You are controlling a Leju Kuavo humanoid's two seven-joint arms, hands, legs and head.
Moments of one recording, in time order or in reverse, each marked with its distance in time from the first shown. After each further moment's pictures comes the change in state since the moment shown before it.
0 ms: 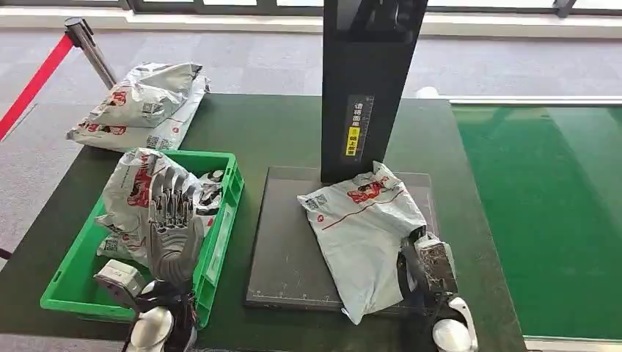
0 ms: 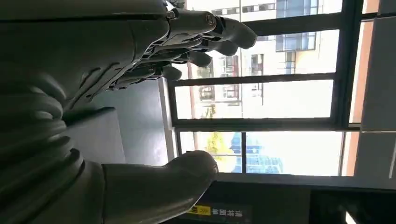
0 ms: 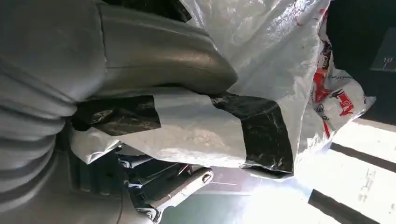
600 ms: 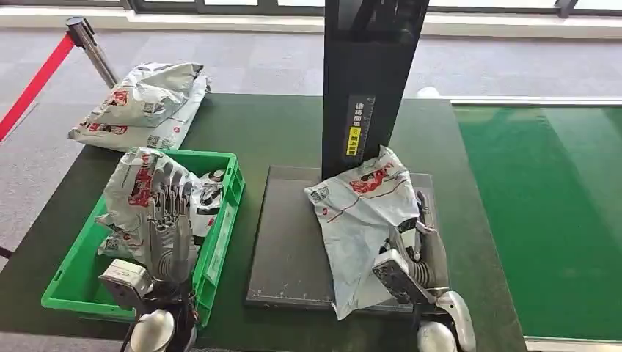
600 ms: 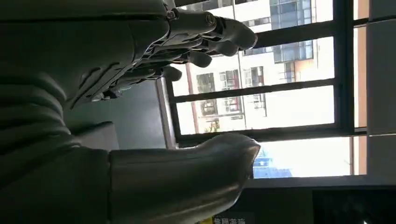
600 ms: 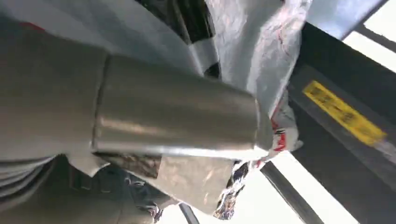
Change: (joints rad) left arm 0.014 0.000 -0.042 -0.082 -0.095 0.101 0.069; right arm 0.064 -0.002 0.140 -0.258 0.479 -0.169 -0.042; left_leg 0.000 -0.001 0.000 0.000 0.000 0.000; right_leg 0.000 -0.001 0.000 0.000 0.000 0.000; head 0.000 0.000
